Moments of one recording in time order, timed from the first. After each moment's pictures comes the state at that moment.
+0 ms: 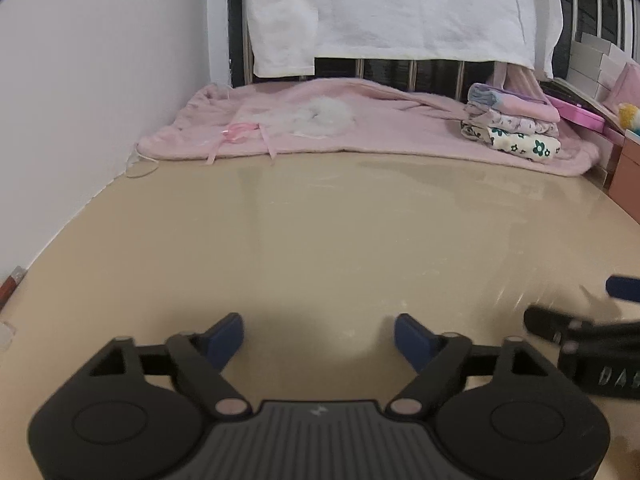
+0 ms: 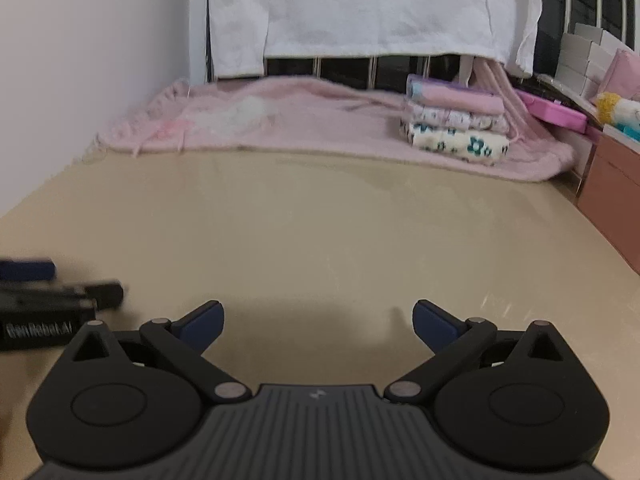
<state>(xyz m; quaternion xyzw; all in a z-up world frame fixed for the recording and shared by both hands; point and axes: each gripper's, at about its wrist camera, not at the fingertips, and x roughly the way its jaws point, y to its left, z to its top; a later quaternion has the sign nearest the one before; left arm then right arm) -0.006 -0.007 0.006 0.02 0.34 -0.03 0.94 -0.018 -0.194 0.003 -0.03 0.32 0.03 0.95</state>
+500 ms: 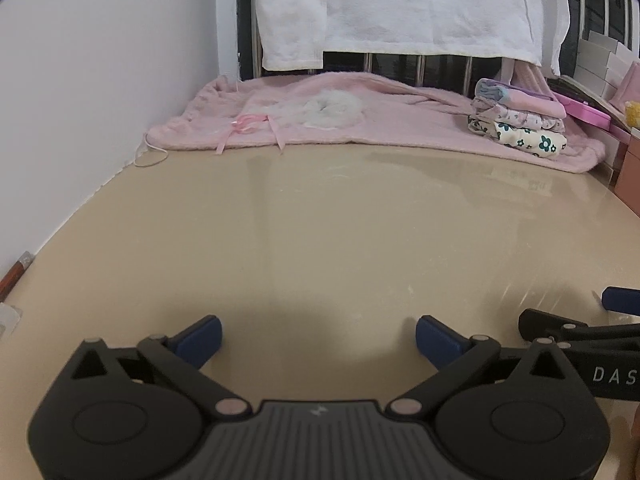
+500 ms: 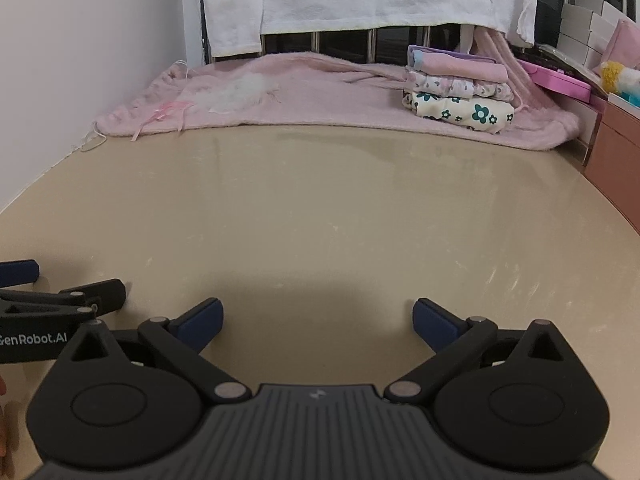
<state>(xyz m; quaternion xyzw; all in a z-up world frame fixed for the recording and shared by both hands) -0.014 -0.004 0.003 0.01 0.34 -0.01 0.94 -0.018 -0.196 -0.002 -0.01 0.34 0.03 0.94</state>
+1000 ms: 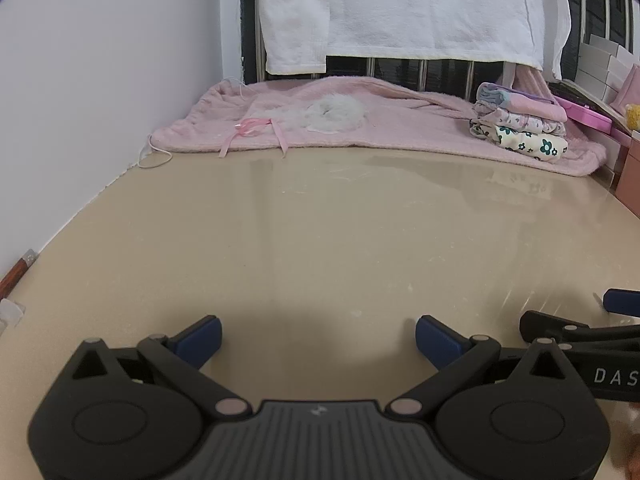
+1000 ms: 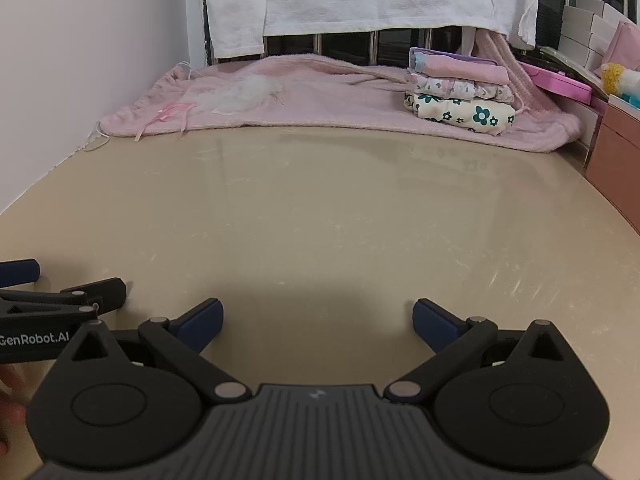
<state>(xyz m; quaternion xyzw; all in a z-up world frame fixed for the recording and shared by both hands) -0.018 -0.005 0.002 0.01 0.33 0.00 0.94 -0.020 -0.194 -0.003 -0.01 0.34 0.04 0.94</state>
